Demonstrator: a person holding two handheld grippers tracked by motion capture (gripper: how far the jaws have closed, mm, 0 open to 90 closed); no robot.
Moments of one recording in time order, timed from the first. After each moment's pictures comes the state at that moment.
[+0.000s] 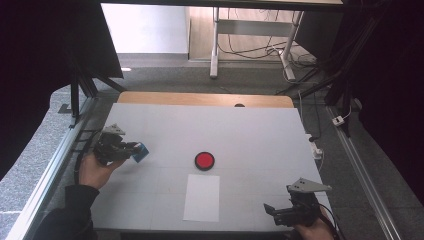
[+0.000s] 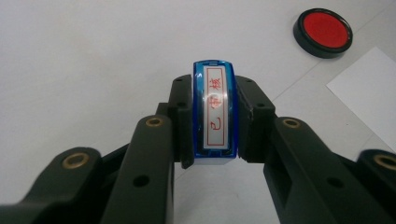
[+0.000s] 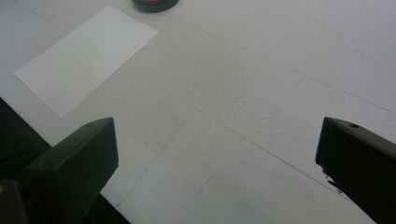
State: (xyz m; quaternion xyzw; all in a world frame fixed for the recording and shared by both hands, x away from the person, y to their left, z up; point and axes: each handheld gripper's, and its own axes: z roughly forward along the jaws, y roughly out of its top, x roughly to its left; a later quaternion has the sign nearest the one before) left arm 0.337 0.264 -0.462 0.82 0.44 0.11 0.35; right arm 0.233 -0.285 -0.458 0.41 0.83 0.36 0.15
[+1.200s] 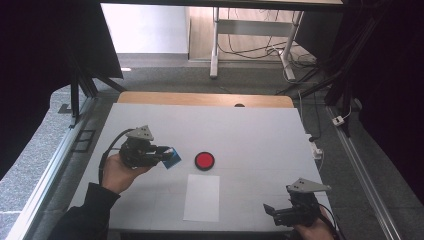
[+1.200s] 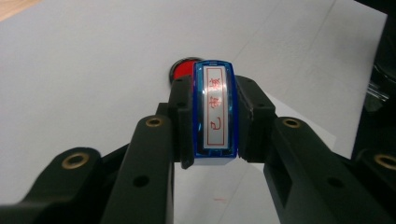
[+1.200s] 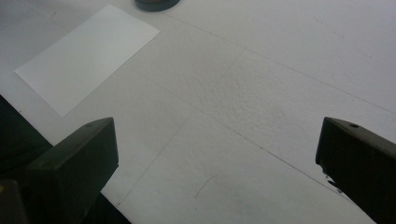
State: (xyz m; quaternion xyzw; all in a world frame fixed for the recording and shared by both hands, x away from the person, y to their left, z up) left arm 0.315 0.179 -0.419 0.86 0.30 0.06 0.42; right arm 0.234 -0.284 -0.458 0.40 0.83 0.36 0.15
